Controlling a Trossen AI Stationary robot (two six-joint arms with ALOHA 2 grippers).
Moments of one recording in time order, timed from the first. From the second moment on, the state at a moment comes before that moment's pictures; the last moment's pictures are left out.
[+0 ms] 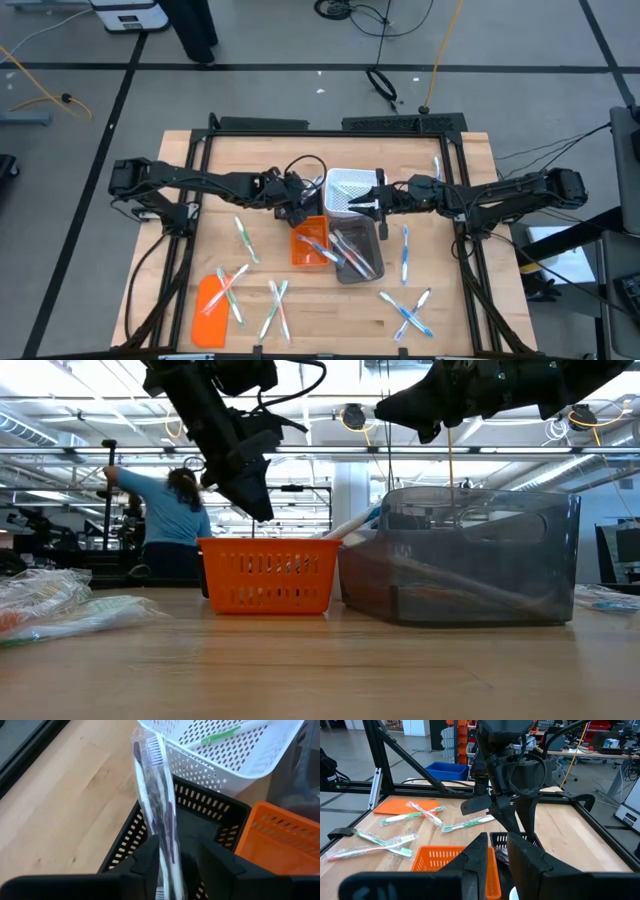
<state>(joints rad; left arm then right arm) 0.07 1.54 1.02 -0.44 -0.31 -0.34 -0.02 1.16 0.58 0.44 -0.05 -0.05</state>
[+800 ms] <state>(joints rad) -0.18 1.40 1.02 -1.00 -0.18 -0.83 -0.02 1.16 0.58 0.44 -0.05 -0.05</state>
